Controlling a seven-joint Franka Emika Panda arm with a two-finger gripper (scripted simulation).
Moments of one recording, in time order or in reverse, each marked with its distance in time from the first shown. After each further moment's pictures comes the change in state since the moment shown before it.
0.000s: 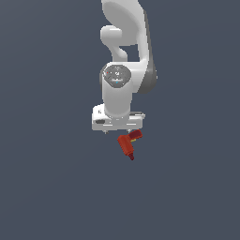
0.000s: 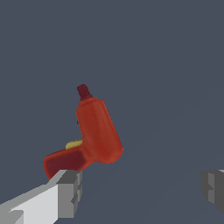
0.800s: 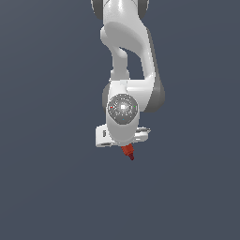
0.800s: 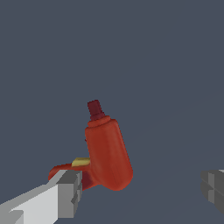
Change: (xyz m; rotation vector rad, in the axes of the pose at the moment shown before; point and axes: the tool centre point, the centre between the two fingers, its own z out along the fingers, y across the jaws) arm 0.048 -0.016 0.022 0.033 -0.135 -0.088
